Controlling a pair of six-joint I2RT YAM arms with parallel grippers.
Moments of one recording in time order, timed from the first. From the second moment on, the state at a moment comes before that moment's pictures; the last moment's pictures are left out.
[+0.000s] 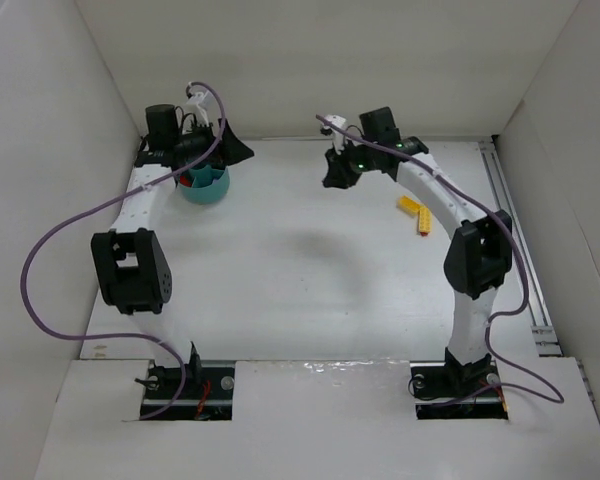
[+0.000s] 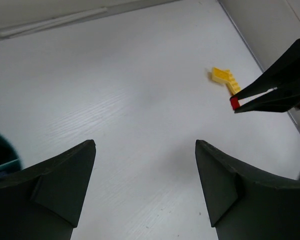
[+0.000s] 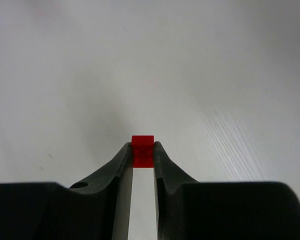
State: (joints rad) left arm 0.05 1.77 1.55 -0.22 0.83 -0.17; right arm 0.35 2.01 1.87 -0.71 -0.55 -0.44
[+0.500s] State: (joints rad) left arm -0.09 2.06 1.82 -0.53 1.01 -0.12; right arm 0.58 1.99 1.87 -0.30 -0.51 -0.17
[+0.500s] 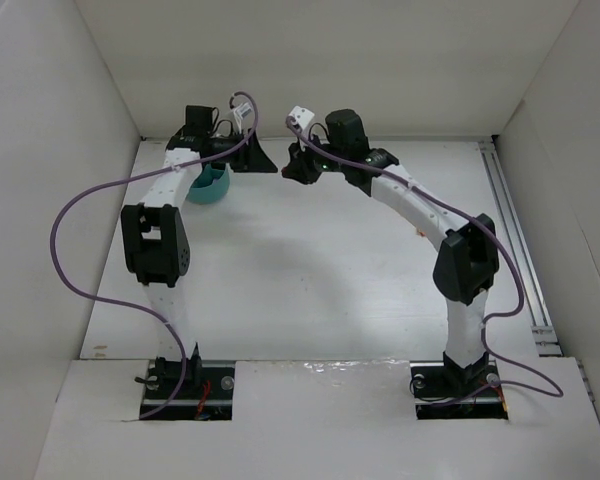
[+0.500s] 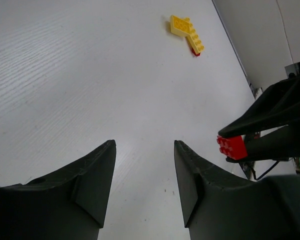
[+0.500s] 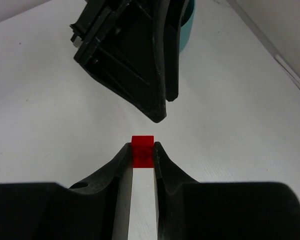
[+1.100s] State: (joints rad) left arm -0.09 2.06 1.88 -0.65 1.10 0.00; right arm 0.61 2.01 1.87 -0.29 -0.38 -0.22
